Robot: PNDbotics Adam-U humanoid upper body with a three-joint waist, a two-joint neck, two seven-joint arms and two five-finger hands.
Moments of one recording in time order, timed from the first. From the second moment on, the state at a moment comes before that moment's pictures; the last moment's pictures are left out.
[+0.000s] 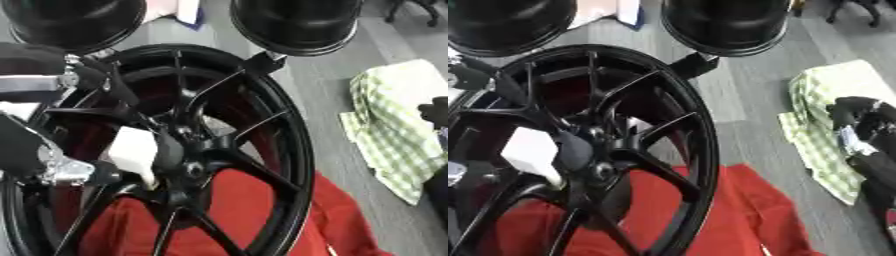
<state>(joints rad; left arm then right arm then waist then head) -0.96 0.98 -0.53 -1.99 -0.18 0.27 -0.76 0.07 -0.53 -0.19 -1.98 -0.29 -0.17 -0.07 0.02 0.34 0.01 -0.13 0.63</state>
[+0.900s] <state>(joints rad) -0.95 0.95 -0.55 -1.98 -0.18 0.28 -0.77 0.06 -0.51 -0.19 -1.98 -0.29 -0.15 -0.07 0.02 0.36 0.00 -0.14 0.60</state>
